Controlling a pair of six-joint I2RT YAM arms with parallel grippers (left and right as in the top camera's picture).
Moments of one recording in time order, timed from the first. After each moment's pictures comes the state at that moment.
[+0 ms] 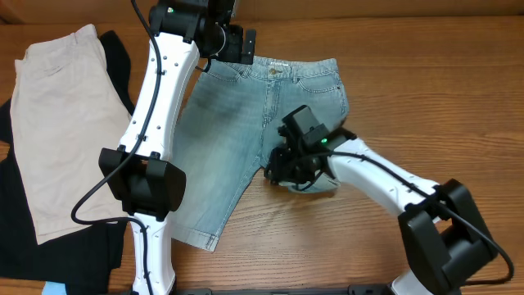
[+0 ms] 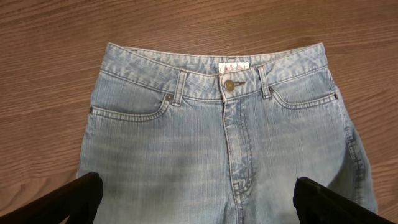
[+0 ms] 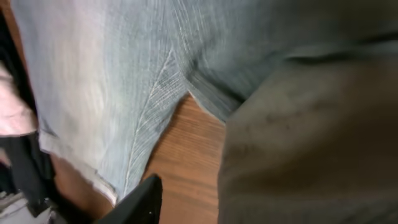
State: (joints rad) left arm -0.25 2.24 2.41 -1.21 0.15 -0.12; right arm 0.55 1.76 1.13 -0.63 -0.43 0.61
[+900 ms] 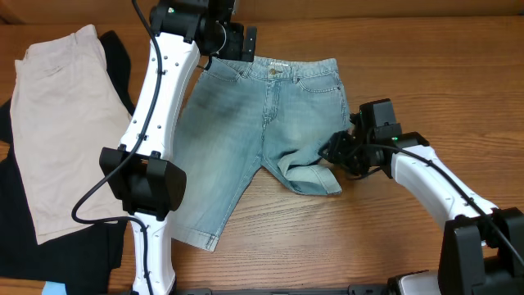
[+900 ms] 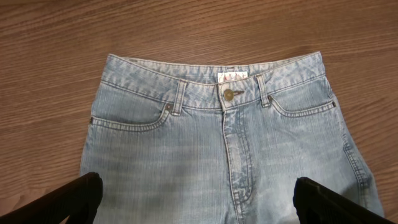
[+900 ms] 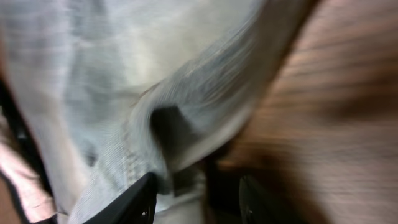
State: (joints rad) left arm -0.25 2.25 2.41 -1.18 0.15 -0.12; right arm 0.20 1.60 0.91 -0.47 -0.43 0.63
